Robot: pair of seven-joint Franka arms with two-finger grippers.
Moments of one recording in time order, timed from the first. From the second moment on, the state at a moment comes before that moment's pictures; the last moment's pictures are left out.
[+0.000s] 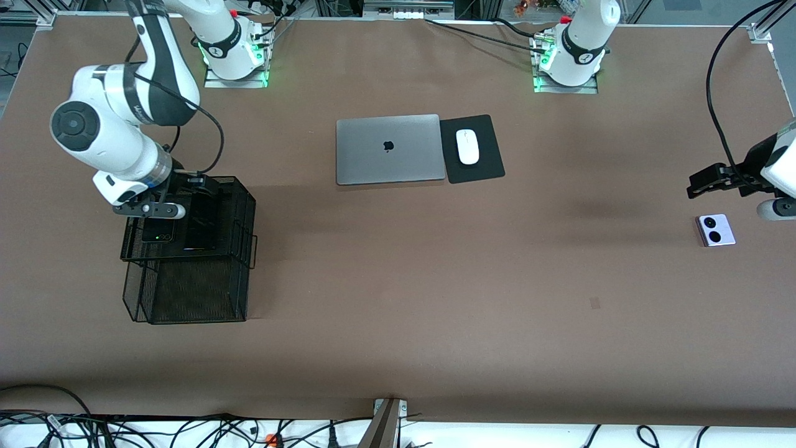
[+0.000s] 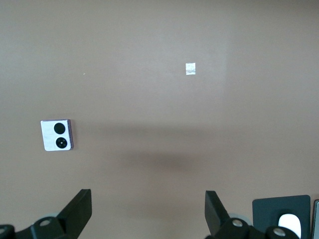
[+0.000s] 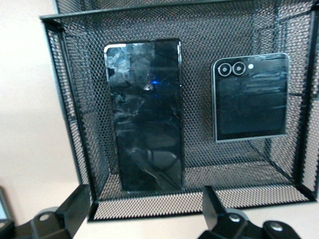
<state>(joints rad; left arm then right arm) 0.11 0.12 -0.01 -1.62 0.03 1.68 0.01 0.69 0.11 -0.59 -2.08 0.06 2.06 0.12</state>
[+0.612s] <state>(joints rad) 0.41 0.39 0.01 -1.63 0.09 2.00 0.24 0.61 0.01 -0.53 -1.94 0.05 1.79 0.12</state>
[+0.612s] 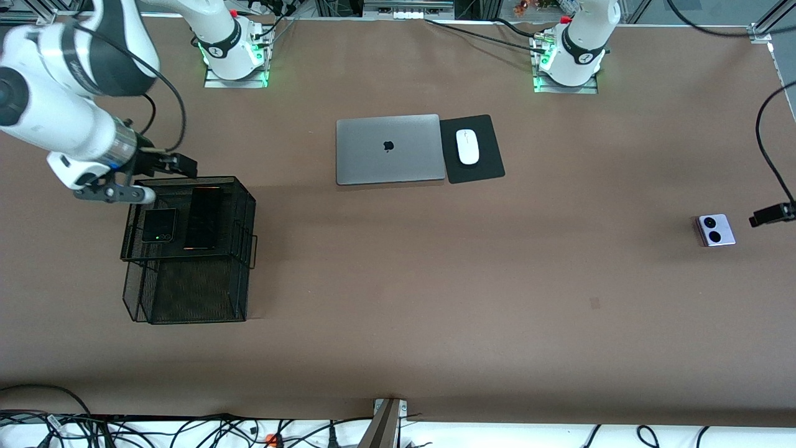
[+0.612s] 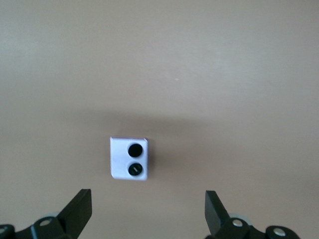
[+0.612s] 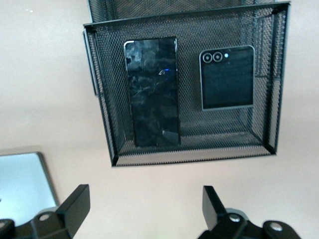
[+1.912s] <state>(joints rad) 0.70 0.65 -0.12 -1.88 0.09 2.57 0.49 0.13 0.01 -0.02 -1.67 -0.03 1.58 0.20</state>
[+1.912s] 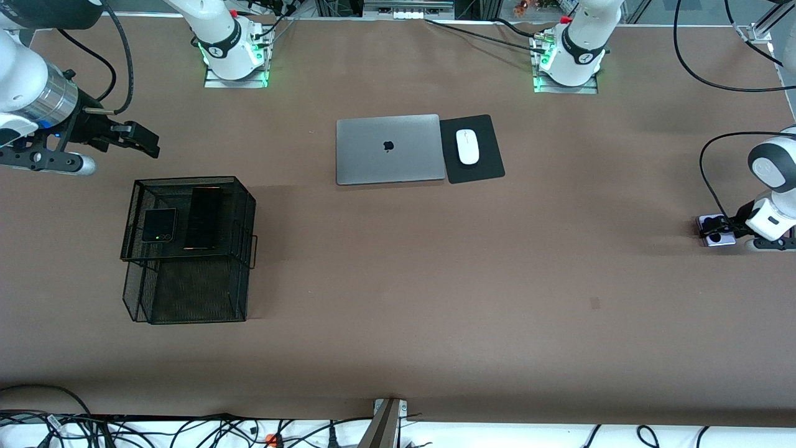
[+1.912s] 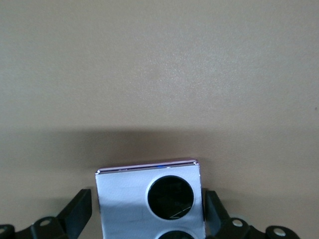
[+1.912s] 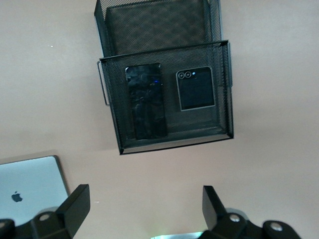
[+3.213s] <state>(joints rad) 0.49 0.56 -0.27 -1.41 0.09 1.78 0.28 0.11 0.01 -0.18 -1.65 -0.01 1.56 0.06</state>
